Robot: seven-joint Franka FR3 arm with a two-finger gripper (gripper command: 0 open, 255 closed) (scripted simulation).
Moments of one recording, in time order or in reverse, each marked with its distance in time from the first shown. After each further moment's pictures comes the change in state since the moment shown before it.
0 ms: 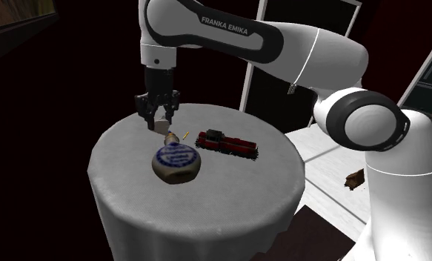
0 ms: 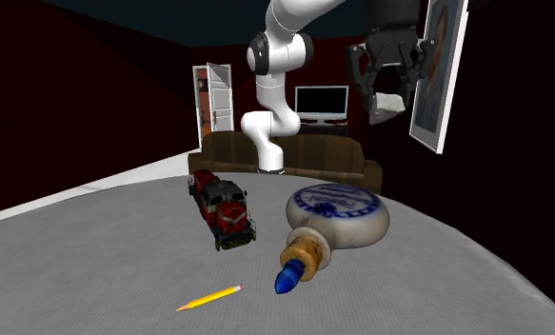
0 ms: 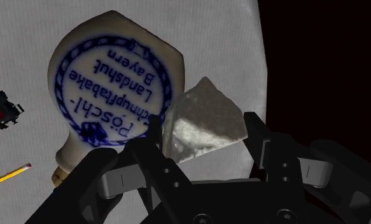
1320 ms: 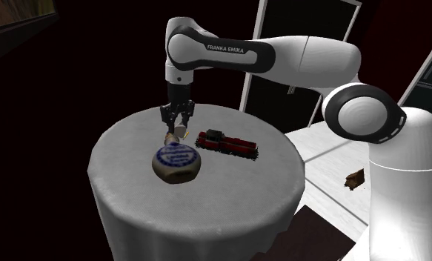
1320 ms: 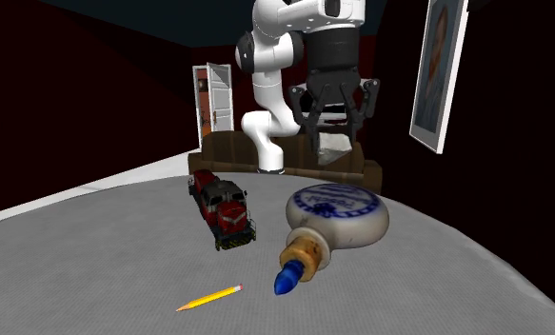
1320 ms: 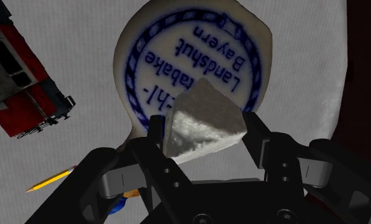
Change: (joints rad) arm -0.150 -0.025 -0.036 -0.195 0.019 0.159 -0.163
